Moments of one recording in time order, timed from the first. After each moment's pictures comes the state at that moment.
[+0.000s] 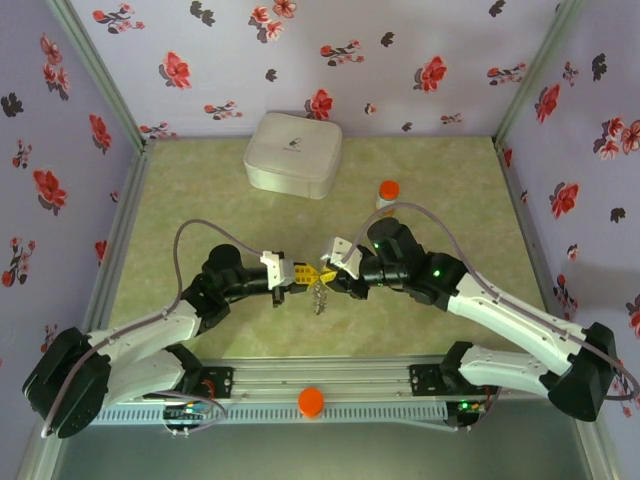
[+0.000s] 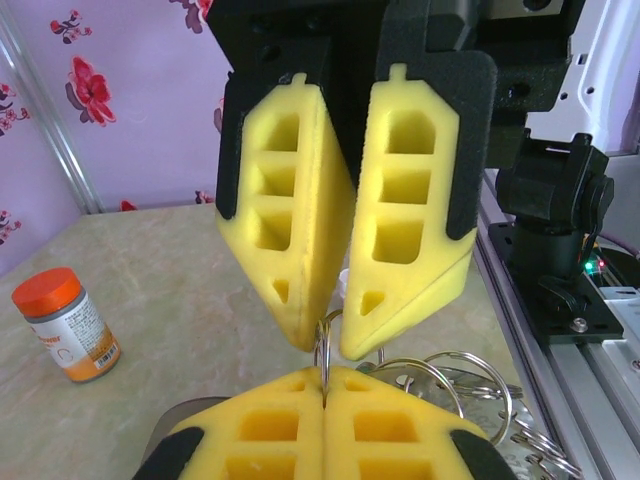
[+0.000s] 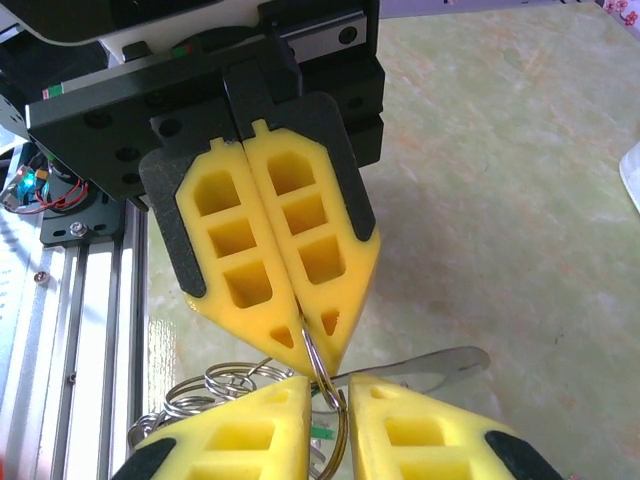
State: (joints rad) left arm -0.76 1.06 0.40 0.56 0.72 0.23; right arm 0.89 1.07 0.89 -0.43 -0.40 -0.34
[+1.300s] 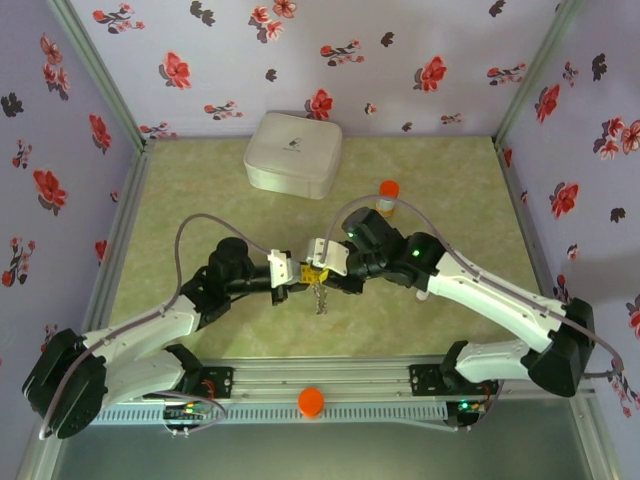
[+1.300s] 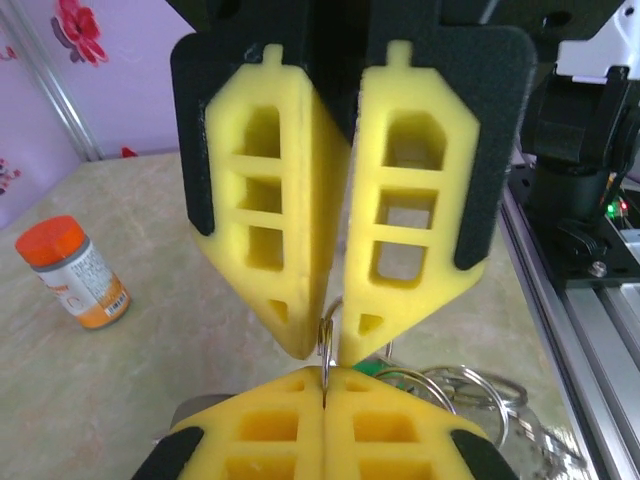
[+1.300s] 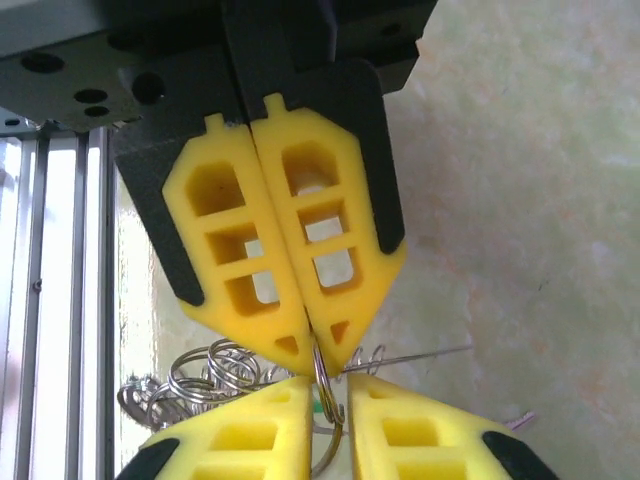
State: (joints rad) left arm -0.76 1.05 0.47 0.34 0.66 0.35; right arm 0.92 1.22 1.10 -0.69 -0.29 -0.47
